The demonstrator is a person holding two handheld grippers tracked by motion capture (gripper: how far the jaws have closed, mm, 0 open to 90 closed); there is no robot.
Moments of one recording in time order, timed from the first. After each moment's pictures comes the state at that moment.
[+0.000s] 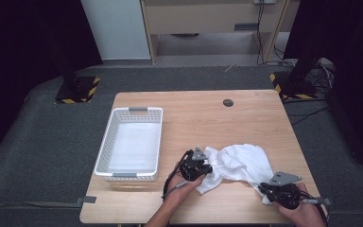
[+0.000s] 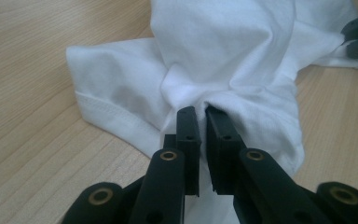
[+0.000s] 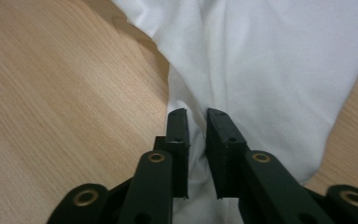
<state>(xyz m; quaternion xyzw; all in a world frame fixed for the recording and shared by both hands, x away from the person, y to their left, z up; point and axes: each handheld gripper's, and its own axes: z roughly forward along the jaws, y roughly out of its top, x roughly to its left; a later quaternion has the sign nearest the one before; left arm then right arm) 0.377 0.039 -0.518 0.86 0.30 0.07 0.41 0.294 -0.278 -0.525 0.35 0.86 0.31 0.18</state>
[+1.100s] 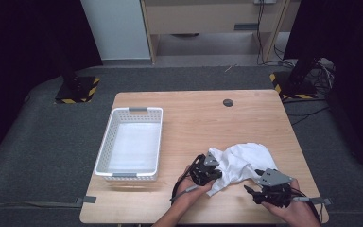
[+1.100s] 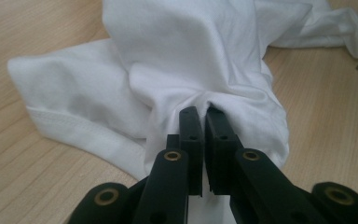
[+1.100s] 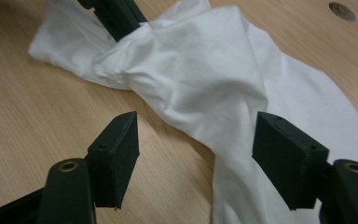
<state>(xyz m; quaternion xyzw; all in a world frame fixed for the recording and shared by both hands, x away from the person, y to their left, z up) 0.362 0.008 -0.517 0.88 0.27 0.06 0.40 0.292 -0.241 -0.498 0.28 0.86 0.35 0.24</state>
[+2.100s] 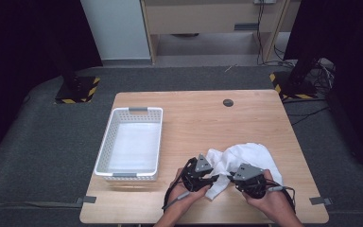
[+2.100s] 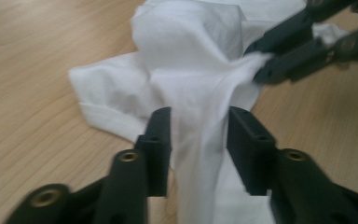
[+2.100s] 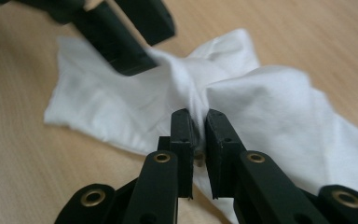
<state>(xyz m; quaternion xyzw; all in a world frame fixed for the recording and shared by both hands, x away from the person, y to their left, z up) 0.336 0.034 -0.497 0.86 0.28 0.11 0.42 0.314 -0.183 -0.492 0.23 0.88 0.34 0.23</state>
